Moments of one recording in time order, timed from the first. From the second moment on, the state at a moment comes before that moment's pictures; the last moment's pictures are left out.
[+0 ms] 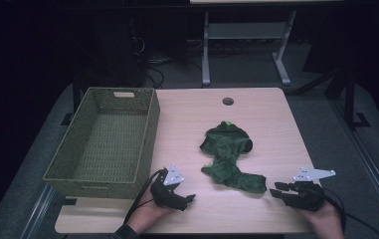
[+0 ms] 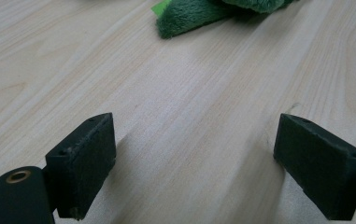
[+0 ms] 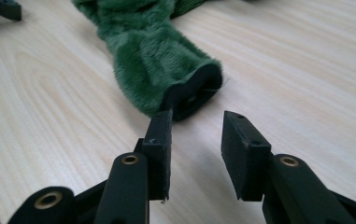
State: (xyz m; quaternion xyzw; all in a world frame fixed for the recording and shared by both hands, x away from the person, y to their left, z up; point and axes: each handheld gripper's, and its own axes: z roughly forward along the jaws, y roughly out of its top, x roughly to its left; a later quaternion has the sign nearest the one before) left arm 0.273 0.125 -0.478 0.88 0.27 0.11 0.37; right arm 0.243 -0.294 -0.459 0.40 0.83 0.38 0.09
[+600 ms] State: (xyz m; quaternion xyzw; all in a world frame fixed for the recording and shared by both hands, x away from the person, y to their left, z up) left arm 0.274 0.124 -0.477 0.88 0.27 0.11 0.37; right arm 0.253 -0.275 -0.469 0.38 0.84 0.37 0.06
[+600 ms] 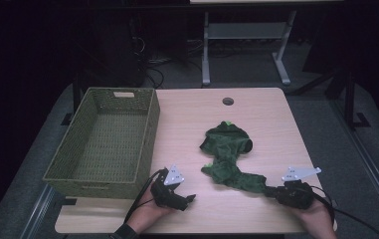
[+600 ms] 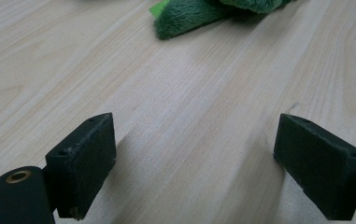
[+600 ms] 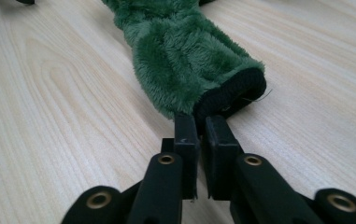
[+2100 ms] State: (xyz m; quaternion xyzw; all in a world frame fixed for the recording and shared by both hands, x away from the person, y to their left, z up) left arm 0.274 0.123 -0.478 0.88 0.26 0.11 0.37; right arm 0.293 -0.216 -0.397 0.22 0.87 0.43 0.10
